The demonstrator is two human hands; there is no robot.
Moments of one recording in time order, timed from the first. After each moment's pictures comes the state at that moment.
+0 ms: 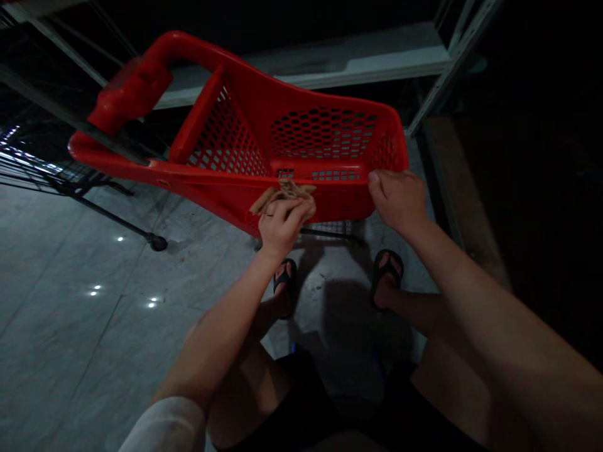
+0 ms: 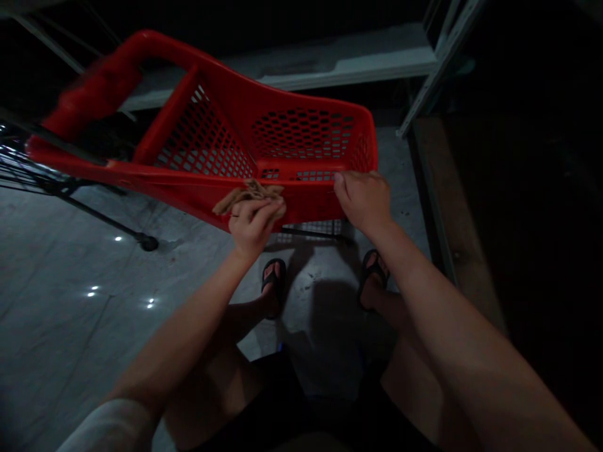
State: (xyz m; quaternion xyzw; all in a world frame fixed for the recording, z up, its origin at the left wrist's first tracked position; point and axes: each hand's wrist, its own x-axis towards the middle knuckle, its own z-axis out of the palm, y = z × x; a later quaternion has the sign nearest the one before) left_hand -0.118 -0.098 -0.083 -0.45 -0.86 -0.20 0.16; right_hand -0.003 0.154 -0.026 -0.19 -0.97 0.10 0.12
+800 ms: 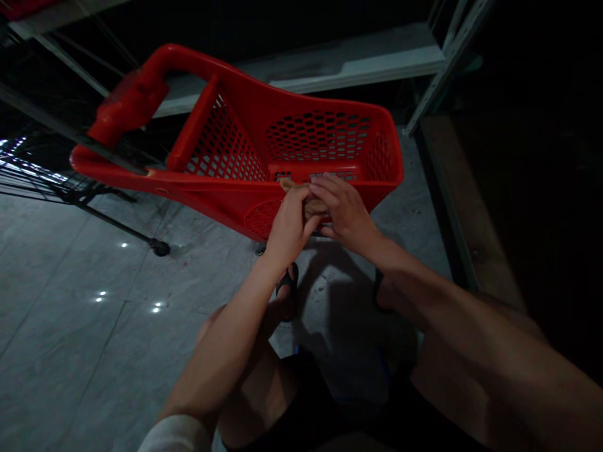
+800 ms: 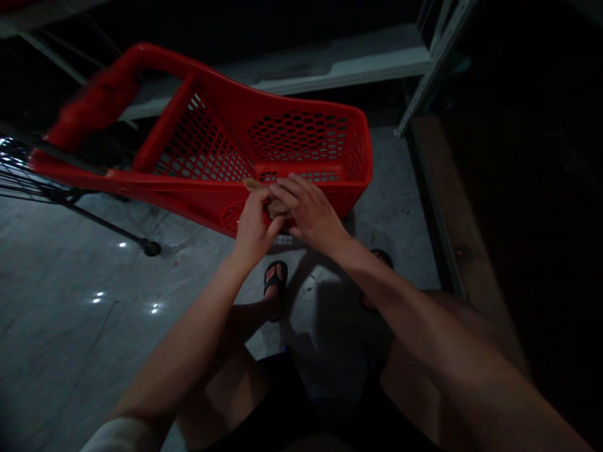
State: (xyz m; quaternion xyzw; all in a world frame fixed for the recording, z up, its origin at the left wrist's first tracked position) left_hand -0.098 -0.079 -0.035 -0.47 -0.81 -0.33 0.11; right_hand -0.009 0.095 -0.052 0.06 -0.96 0.19 0.19
